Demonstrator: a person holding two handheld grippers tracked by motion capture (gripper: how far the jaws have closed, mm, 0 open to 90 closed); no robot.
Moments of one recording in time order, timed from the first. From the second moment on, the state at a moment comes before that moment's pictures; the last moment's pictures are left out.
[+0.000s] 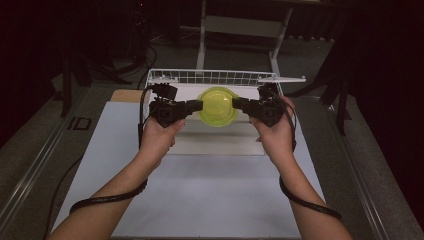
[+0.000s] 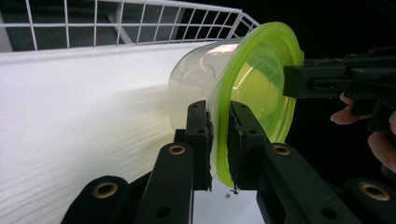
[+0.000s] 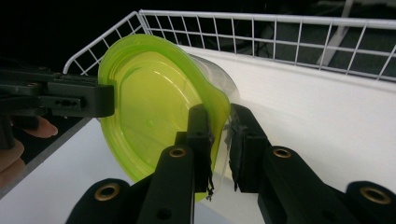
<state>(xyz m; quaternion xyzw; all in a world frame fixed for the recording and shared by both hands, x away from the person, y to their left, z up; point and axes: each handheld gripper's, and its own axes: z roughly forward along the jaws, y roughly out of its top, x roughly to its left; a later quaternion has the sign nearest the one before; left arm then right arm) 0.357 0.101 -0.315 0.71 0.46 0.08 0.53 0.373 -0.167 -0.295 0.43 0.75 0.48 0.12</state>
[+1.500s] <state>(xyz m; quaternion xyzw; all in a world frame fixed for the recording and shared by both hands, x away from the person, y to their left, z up) 0.404 0.103 -0.318 0.67 0.51 0.12 0.53 0.425 -0.160 -0.291 0.50 0.73 0.46 0.07</state>
